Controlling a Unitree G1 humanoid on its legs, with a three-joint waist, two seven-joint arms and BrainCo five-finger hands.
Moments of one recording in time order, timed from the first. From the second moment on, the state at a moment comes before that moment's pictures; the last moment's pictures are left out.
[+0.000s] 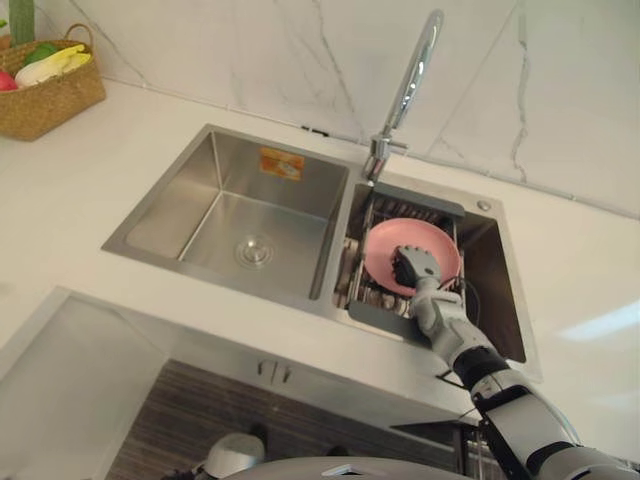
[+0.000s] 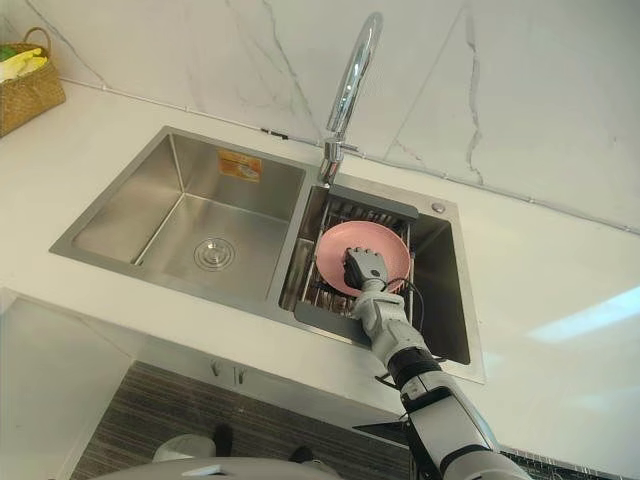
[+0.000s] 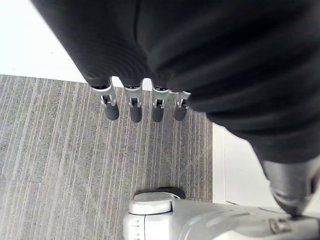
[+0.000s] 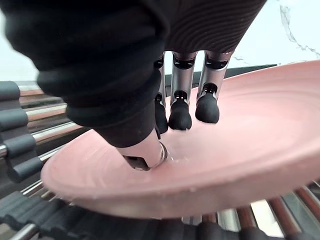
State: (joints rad) left arm 0.26 0.18 0.00 0.89 0.18 0.23 0.04; right arm -0.46 -0.40 0.34 0.72 -0.77 -0.01 -0.35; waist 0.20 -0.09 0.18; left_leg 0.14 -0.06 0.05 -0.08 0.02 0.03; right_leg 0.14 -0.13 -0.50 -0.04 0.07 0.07
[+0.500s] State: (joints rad) left arm 0.27 0.18 0.00 0.88 0.20 0.23 0.04; right arm -0.43 -0.40 0.15 0.51 -0.50 -0.05 -0.39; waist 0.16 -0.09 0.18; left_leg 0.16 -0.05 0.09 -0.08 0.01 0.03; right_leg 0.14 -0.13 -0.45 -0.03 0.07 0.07
